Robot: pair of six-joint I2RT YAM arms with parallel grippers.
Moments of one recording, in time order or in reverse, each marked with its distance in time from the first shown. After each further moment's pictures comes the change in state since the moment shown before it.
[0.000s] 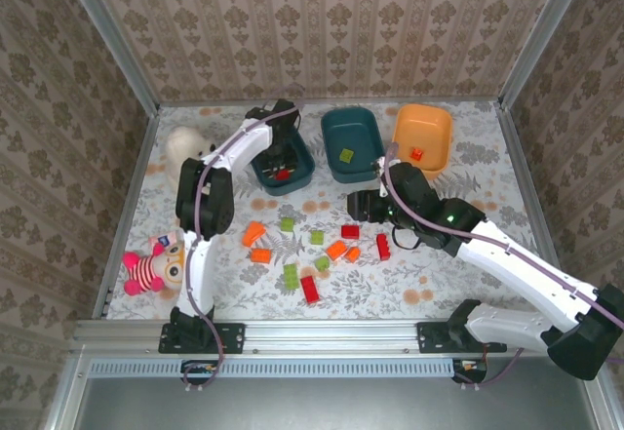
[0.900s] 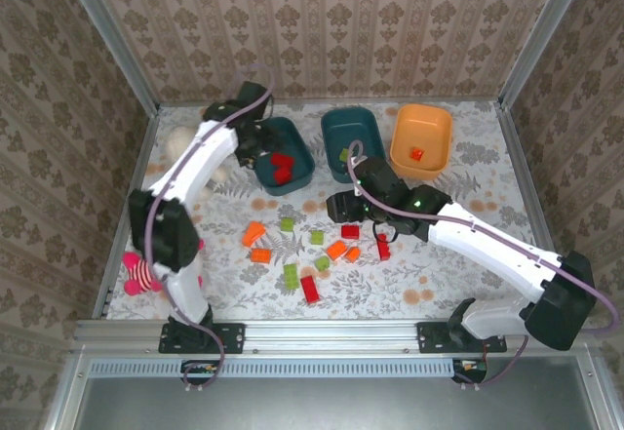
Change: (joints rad) left arm 0.042 -0.455 -0.224 0.074 0.006 -0.002; right arm 0.049 0.208 0.104 -0.018 -0.025 -0.052
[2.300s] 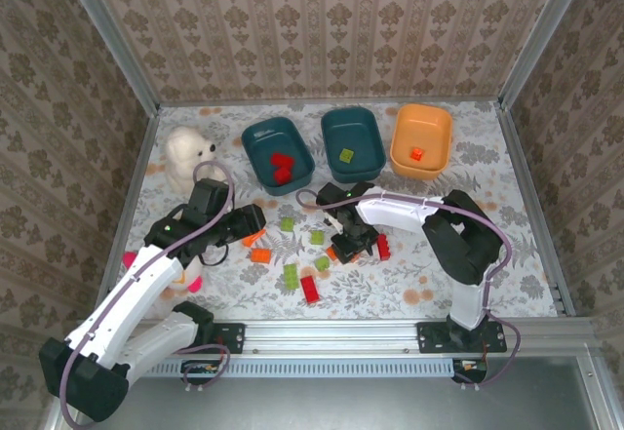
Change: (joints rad) left arm -0.084 -0.885 -0.908 0.226 0.128 -0.023; right arm 0.013 0.563 0.105 -0.317 -0.103 -0.291
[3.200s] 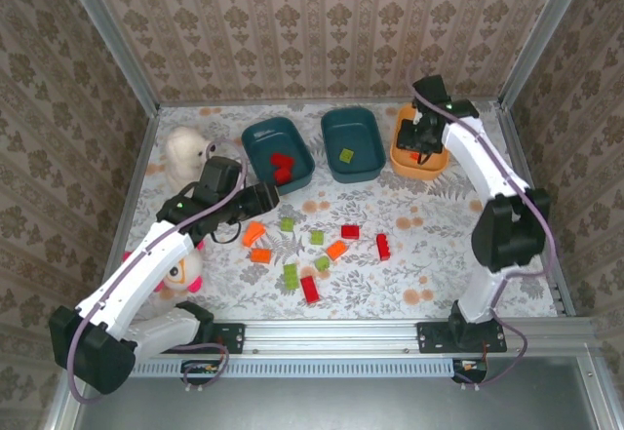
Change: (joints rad) left arm -0.031 0.172 0.147 0.116 0.026 0.001; right arm -0.645 -0.011 0.498 -0.022 0.001 0.192
